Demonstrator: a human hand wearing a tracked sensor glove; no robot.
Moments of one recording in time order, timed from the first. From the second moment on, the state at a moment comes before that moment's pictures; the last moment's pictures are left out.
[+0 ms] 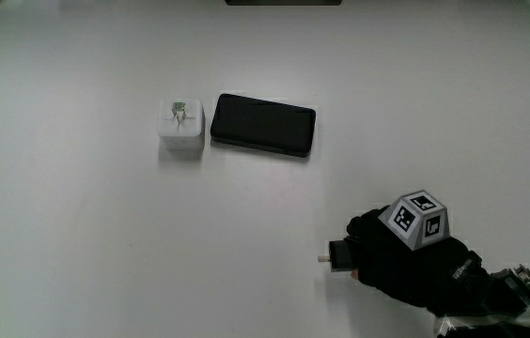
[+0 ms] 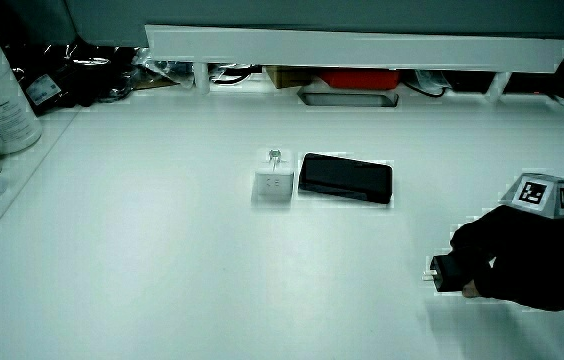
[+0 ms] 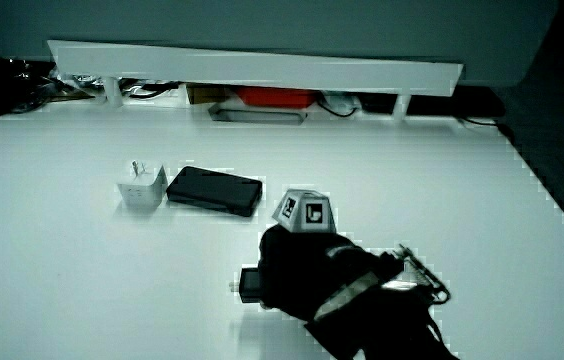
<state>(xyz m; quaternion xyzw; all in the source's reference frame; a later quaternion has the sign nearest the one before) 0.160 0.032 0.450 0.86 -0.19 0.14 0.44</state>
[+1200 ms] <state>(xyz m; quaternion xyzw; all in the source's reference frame) 0.172 0.055 0.495 0.85 -0.18 0.15 0.48</state>
